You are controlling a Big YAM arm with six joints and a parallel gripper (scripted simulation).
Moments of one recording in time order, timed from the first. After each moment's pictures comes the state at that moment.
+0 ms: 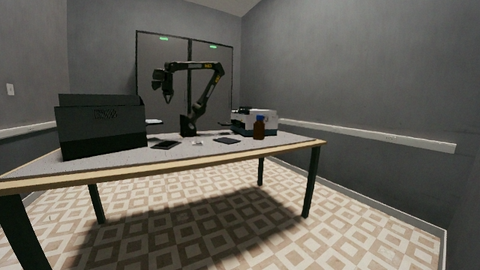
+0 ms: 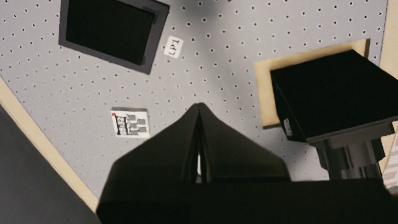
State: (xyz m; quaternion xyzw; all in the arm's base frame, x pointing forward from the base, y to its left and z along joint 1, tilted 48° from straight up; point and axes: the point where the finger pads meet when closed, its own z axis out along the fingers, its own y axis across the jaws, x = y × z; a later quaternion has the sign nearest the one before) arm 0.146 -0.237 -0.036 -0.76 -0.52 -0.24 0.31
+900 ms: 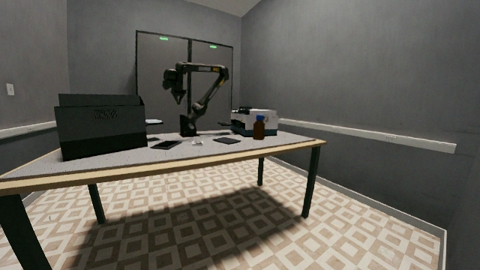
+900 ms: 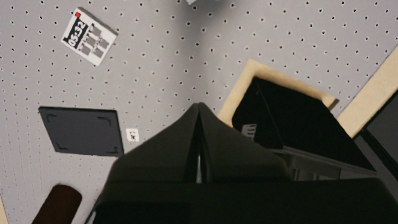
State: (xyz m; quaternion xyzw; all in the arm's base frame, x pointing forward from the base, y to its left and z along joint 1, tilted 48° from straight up) arm 0.185 -0.192 0.007 -0.55 -0.74 -0.33 0.21
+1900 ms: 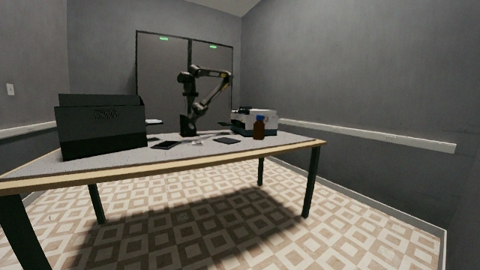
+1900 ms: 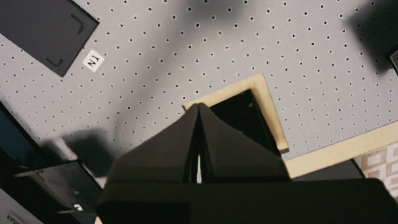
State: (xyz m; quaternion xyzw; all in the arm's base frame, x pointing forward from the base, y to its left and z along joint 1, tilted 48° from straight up) arm 0.212 -0.127 0.056 -0.25 -0.88 -0.40 0.09
